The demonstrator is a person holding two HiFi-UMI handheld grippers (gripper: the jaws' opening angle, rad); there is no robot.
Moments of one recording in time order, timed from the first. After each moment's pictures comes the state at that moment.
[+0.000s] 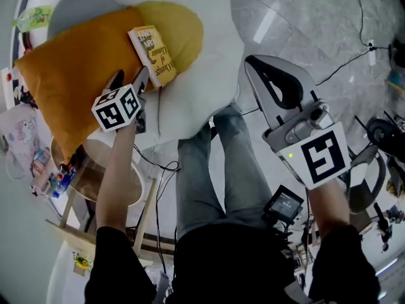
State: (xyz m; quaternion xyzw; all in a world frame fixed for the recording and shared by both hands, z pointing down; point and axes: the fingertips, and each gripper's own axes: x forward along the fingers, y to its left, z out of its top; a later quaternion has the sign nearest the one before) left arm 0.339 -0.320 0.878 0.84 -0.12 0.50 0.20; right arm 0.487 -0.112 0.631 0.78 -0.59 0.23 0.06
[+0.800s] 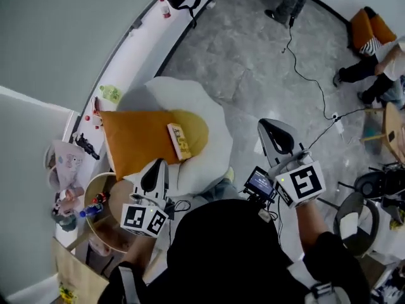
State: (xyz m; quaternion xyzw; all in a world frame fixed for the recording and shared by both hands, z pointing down) left arm 0.306 -0.195 0.359 0.98 -0.04 0.13 0.16; right arm 0.479 -0.015 0.296 0.83 -0.53 0.13 0.09
